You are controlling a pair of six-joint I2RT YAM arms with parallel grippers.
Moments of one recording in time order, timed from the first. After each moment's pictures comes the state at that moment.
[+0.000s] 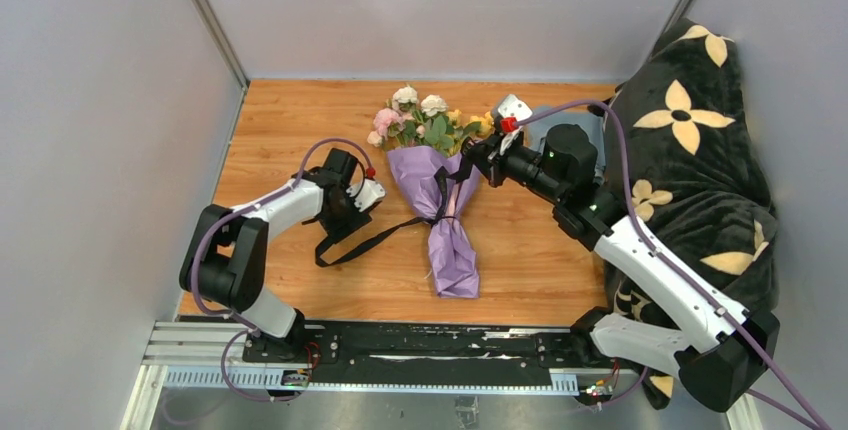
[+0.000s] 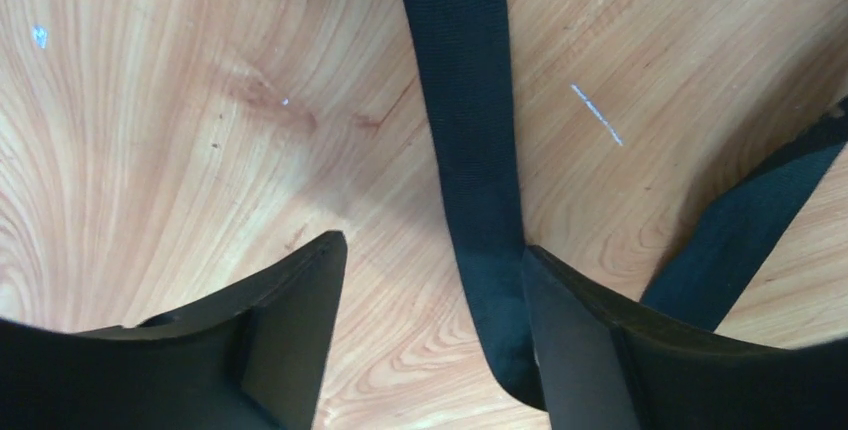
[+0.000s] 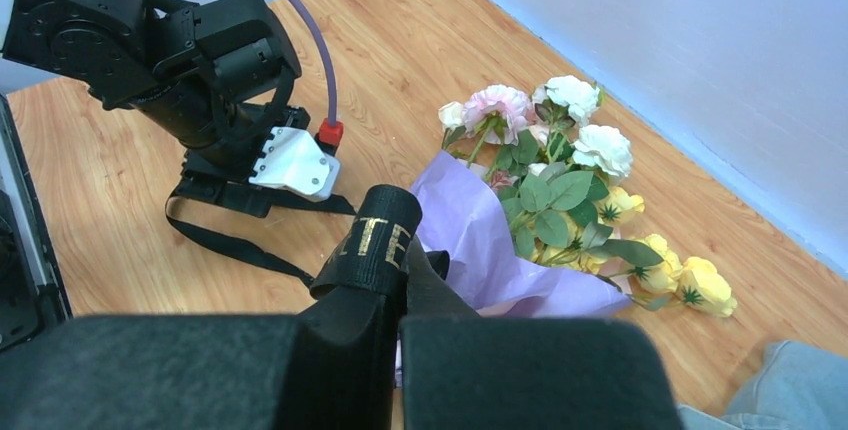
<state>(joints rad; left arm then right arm) -0.32 1.55 0.85 -0.57 -0.07 0.63 0.63 1.06 1.01 -0.03 -0.30 -0.10</state>
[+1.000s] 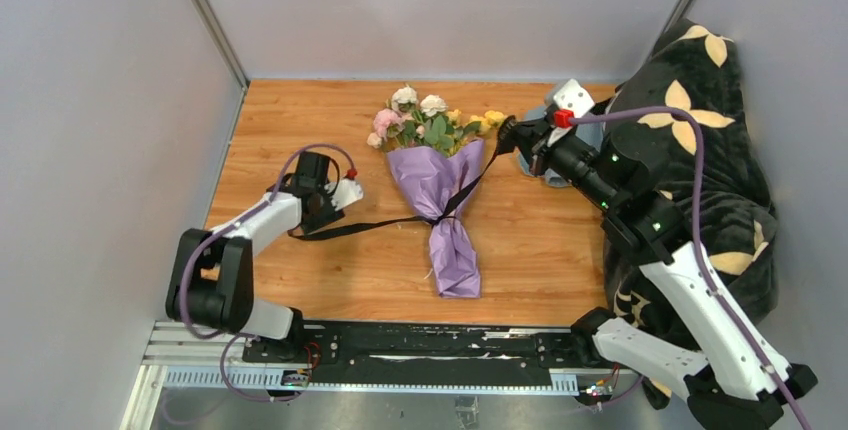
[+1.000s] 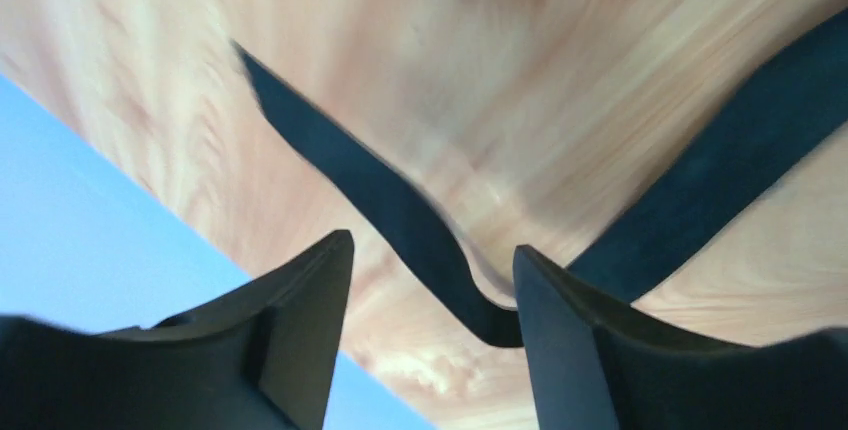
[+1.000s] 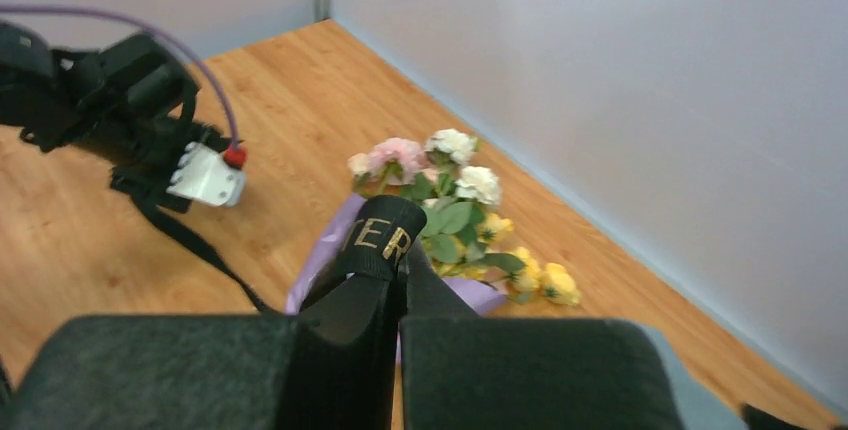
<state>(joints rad) -0.17 1.45 0.70 -0.37 -0.29 0.97 0.57 0.90 1.22 -0.28 -0.15 -0.21</state>
